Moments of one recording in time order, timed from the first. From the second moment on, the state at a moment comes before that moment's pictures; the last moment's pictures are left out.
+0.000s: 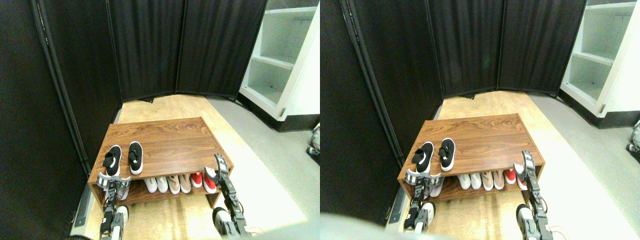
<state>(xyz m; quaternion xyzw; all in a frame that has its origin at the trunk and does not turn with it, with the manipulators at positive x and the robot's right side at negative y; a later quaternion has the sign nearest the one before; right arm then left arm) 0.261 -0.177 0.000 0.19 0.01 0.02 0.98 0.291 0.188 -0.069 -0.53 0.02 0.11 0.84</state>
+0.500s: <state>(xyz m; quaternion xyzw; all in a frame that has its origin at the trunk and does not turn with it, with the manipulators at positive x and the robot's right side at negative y) 0.258 -0.185 -0.002 0.19 0.00 0.00 0.98 0.239 0.202 -0.038 -0.53 -0.04 0.12 0.84</state>
